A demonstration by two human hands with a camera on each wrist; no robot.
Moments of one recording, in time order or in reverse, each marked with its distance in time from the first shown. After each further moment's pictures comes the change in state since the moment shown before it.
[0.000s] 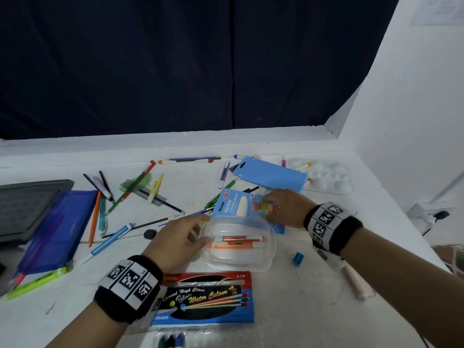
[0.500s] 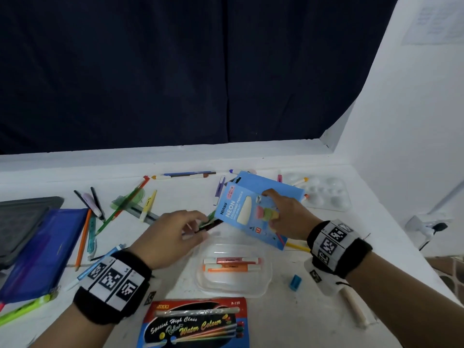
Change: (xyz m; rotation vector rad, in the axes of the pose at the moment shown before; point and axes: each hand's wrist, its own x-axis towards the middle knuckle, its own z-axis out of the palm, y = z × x) left_hand 0.029 0.015 -0.042 0.013 0.002 0.096; right_hand 0.007 0.015 -0.007 0.335 0.207 0.009
